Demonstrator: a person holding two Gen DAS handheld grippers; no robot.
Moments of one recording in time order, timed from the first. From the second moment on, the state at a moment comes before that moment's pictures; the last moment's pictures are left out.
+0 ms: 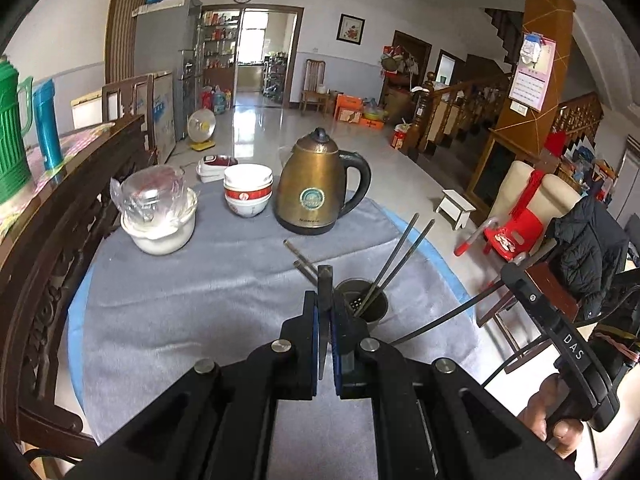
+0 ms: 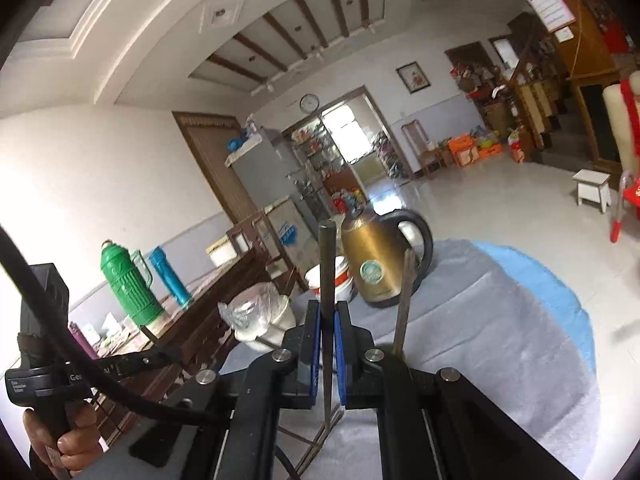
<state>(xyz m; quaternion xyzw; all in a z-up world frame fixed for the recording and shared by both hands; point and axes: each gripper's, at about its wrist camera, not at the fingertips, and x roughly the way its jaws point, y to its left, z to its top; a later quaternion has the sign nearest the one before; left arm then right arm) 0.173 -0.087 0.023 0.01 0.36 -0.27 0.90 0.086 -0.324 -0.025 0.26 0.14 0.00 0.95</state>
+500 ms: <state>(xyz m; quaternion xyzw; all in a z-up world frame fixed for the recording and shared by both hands) 0.184 -0.117 0.057 0.01 0.32 -0.28 0.91 0.087 -0.338 -0.010 0.26 0.09 -0.05 0.96</state>
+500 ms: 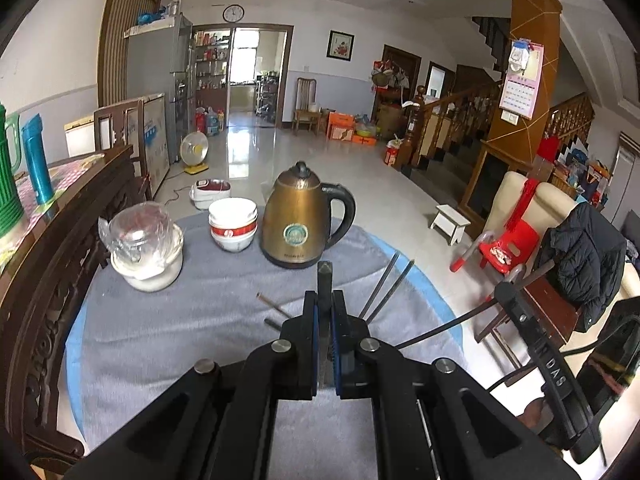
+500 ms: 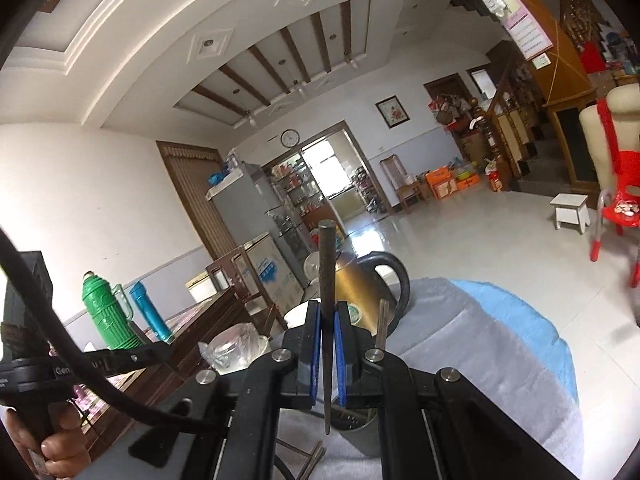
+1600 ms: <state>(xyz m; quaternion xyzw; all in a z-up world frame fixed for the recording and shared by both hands) 0.207 -0.171 0.038 0.03 0.31 -0.27 0.91 0.112 -0.348 -0.025 0.25 0.11 -0.09 0.96</state>
